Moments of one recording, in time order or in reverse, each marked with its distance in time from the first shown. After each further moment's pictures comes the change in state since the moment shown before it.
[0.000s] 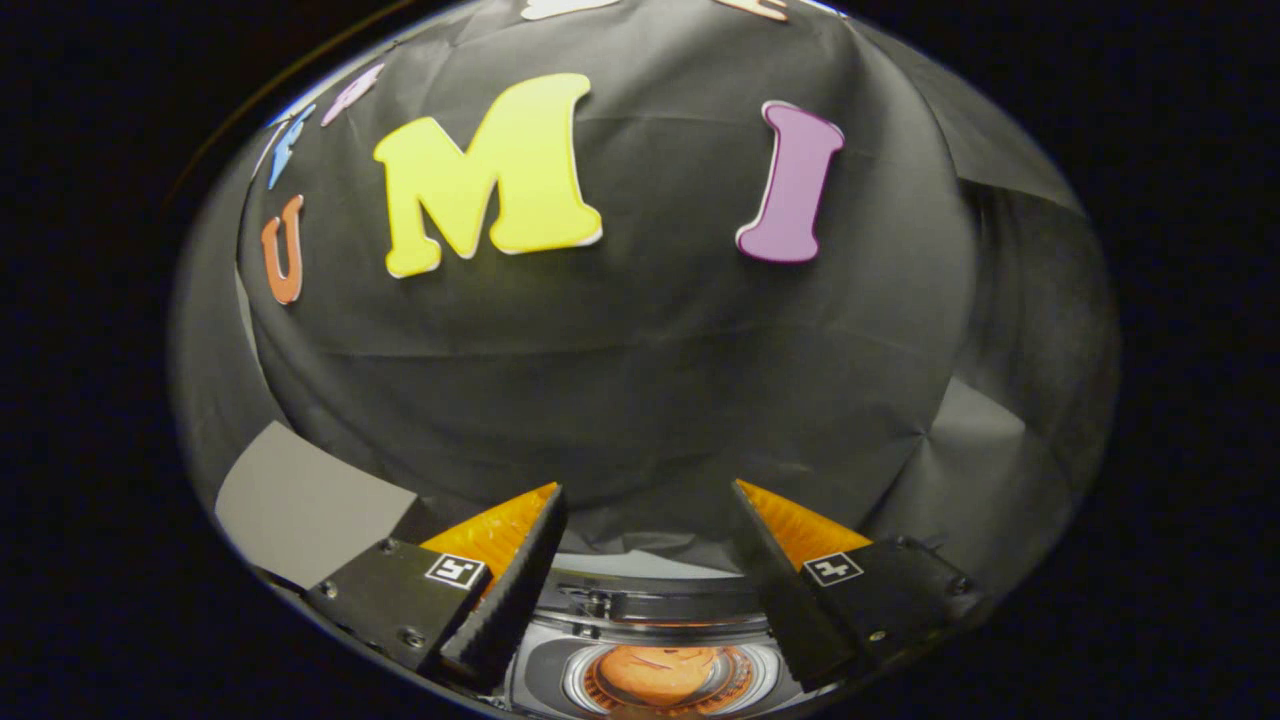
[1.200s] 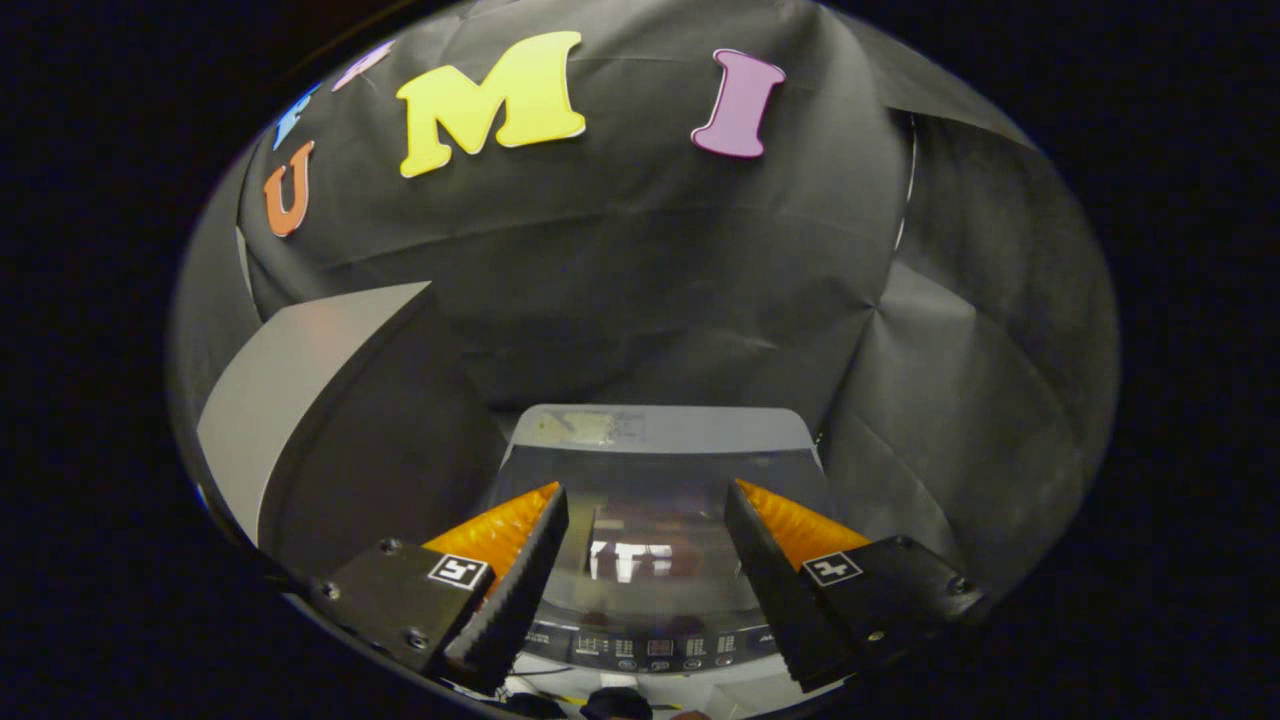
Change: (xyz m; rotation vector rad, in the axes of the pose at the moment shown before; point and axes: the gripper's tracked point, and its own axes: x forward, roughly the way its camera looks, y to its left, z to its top) arm -0.124 -0.018 -0.176 0.002 0.164 -0.095
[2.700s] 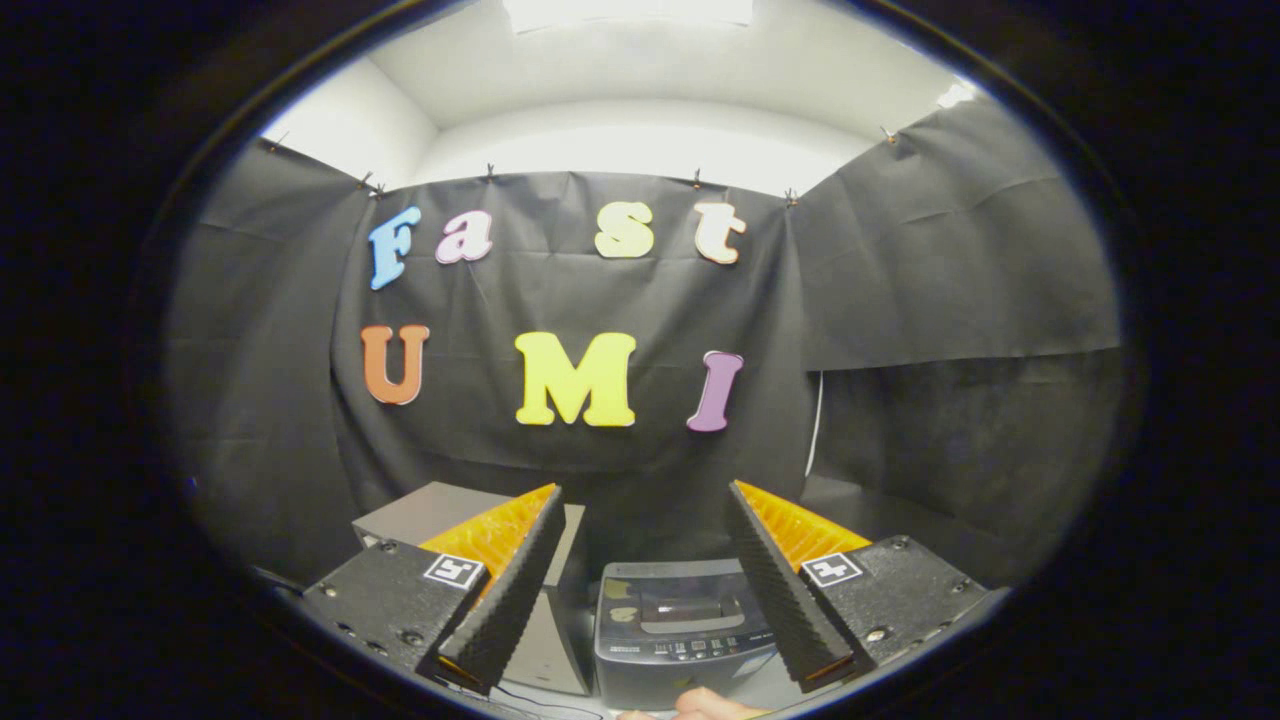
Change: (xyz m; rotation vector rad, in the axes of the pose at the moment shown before) arm -0.450 0.104 -0.006 -0.027 -0.758 -0.002
